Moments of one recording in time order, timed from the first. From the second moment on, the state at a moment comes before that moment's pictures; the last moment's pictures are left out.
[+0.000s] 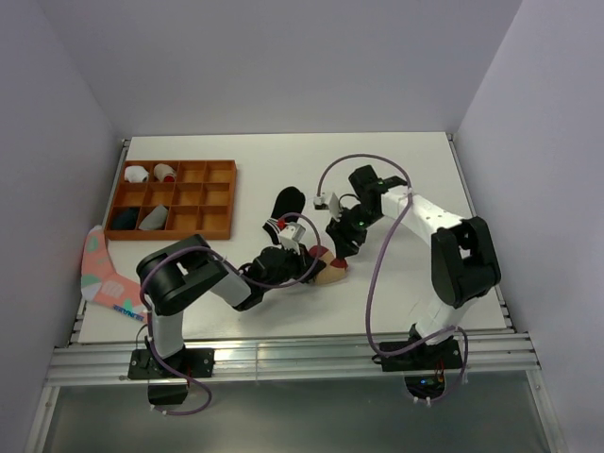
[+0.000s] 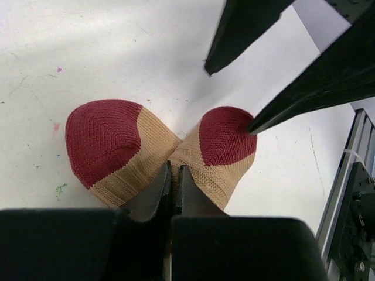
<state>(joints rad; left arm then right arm) -0.95 1.89 0.57 1.06 0.02 -0.62 0.38 1.72 1.21 -0.88 -0.59 -0.72</state>
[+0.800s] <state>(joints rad) -0.95 1.95 0.56 1.13 -0.01 -0.77 0.37 1.10 0.60 -0.48 -0.53 -0.95</state>
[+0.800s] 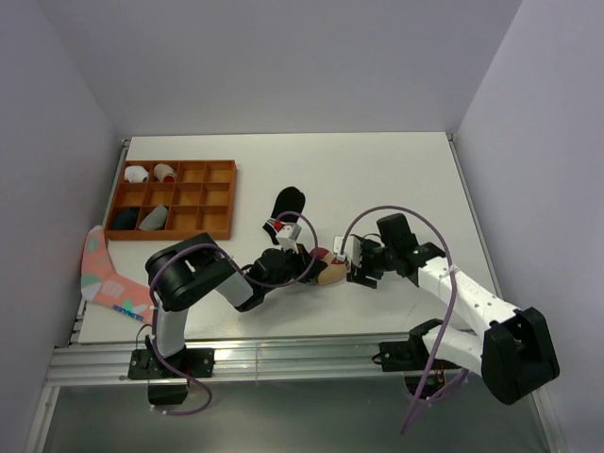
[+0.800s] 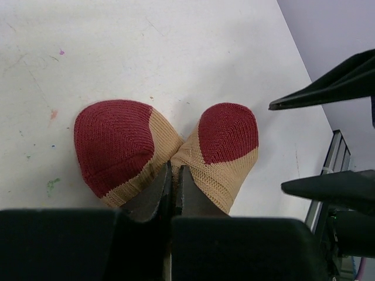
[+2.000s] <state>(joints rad) -0.87 2.03 0.60 1.17 0.20 -0.80 0.57 1.32 0.59 -0.24 -0.39 -0.98</state>
